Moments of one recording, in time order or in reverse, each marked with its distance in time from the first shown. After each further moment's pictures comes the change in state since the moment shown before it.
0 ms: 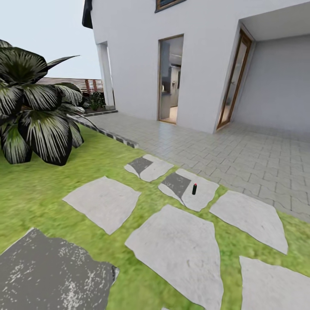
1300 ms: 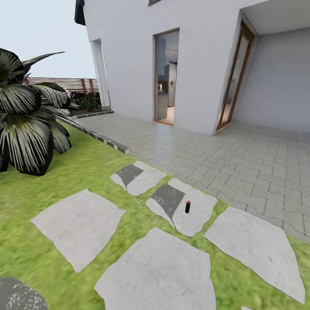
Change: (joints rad) left arm 0.000 0.000 0.000 0.000 0.000 0.000 0.000; right arm 0.000 0.001 -0.001 -0.001 -0.001 0.000 0.000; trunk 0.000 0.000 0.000
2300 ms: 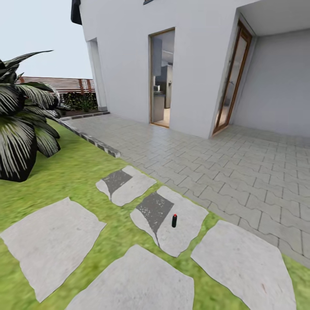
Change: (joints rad) left arm 0.000 0.000 0.001 0.000 0.000 0.000 0.000; right arm 0.000 -0.001 -0.001 0.001 0.000 0.000 -0.004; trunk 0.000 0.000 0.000
